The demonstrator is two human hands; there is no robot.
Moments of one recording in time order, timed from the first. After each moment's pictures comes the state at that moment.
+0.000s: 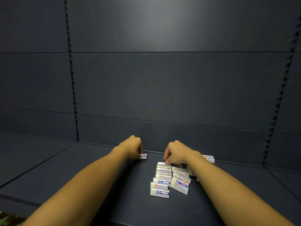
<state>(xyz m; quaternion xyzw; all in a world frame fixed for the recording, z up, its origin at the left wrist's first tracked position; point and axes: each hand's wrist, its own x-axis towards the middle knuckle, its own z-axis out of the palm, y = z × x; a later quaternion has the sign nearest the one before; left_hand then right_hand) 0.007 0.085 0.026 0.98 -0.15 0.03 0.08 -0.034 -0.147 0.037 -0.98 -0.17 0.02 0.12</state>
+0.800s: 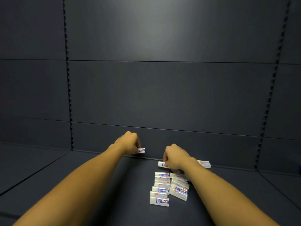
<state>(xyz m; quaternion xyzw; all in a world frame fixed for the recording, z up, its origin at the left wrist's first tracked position) 0.005 0.090 0.066 0.98 -0.14 0.08 0.11 -0.040 -0.136 0.041 -0.99 -0.11 -0.05 0.07</state>
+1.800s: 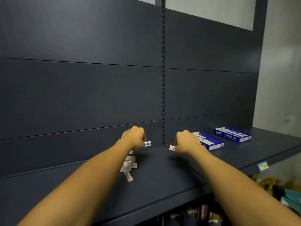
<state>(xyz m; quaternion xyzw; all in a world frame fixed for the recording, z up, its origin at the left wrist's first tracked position) -0.103 -0.192 0.089 0.91 -0.39 0.11 0.08 -0.253 -0.361 0.085 -0.96 0.24 -0.13 -0.01</state>
